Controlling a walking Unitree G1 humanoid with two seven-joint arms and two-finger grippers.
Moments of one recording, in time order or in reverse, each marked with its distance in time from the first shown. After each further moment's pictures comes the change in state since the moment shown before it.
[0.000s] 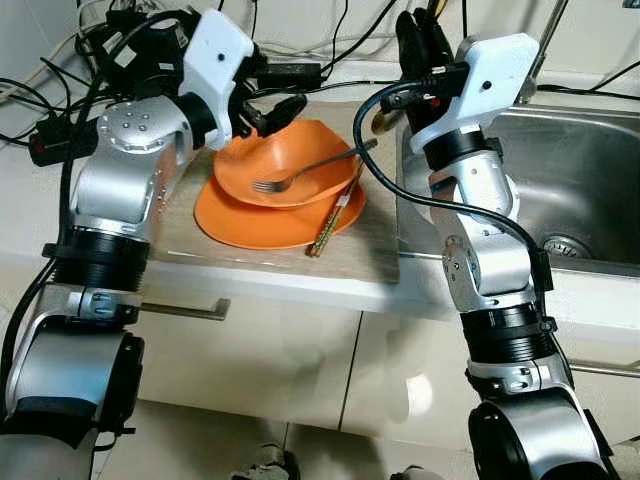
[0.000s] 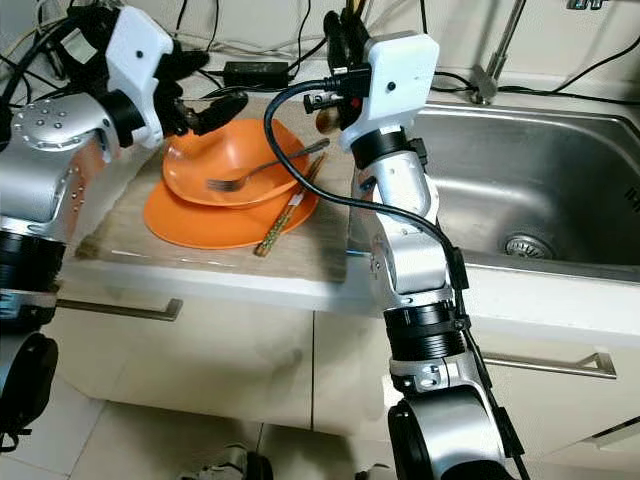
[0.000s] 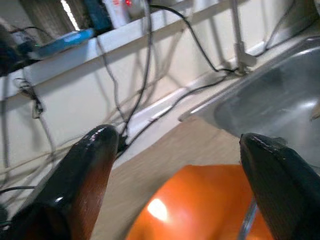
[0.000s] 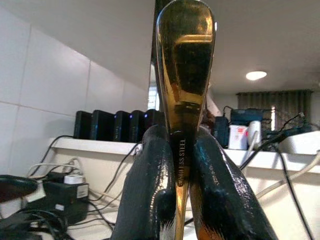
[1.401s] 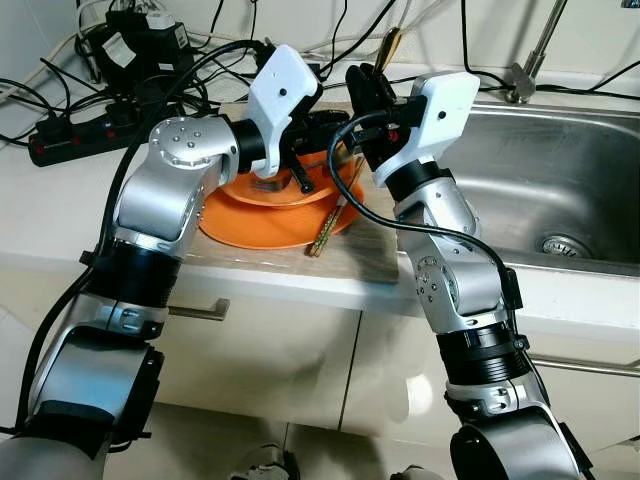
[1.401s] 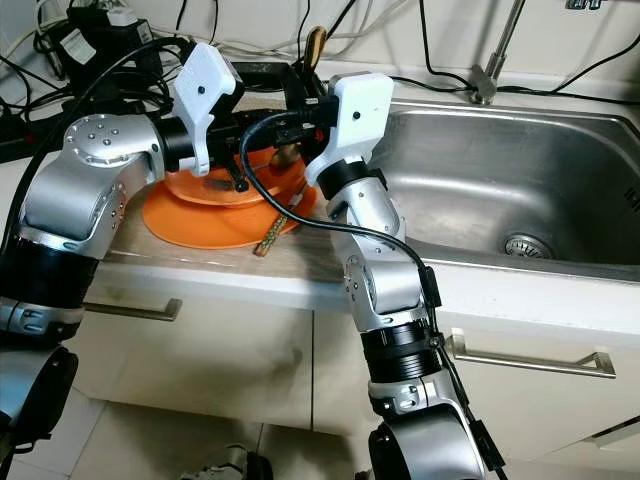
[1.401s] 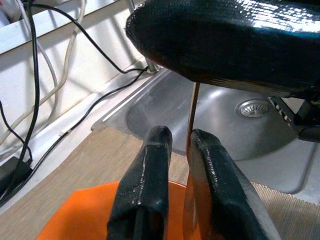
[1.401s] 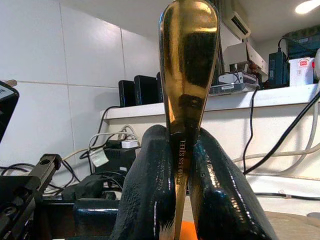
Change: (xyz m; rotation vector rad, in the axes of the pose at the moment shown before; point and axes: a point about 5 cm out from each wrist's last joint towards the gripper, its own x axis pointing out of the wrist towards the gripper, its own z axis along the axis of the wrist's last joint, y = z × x) left arm 0.020 -0.059 0.005 0.008 0.003 -0.345; right arm -0.013 0.036 -0.026 0.247 0.167 0.098
